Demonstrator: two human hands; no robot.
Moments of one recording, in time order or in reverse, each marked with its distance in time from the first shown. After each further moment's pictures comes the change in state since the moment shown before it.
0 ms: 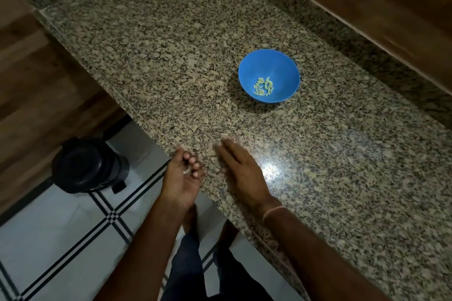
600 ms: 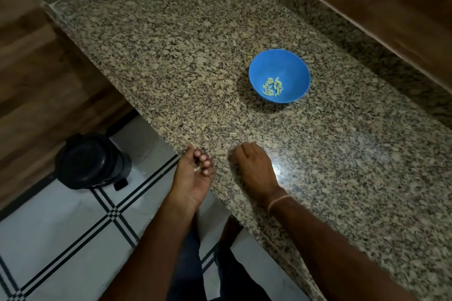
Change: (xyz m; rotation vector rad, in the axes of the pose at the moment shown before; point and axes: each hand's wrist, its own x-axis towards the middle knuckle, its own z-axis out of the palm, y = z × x) left_hand 0.002 0.002 0.002 -0.035 -0.010 -0.045; right_hand 0.022 -0.001 -0.005 -0.226 0.098 -0.041
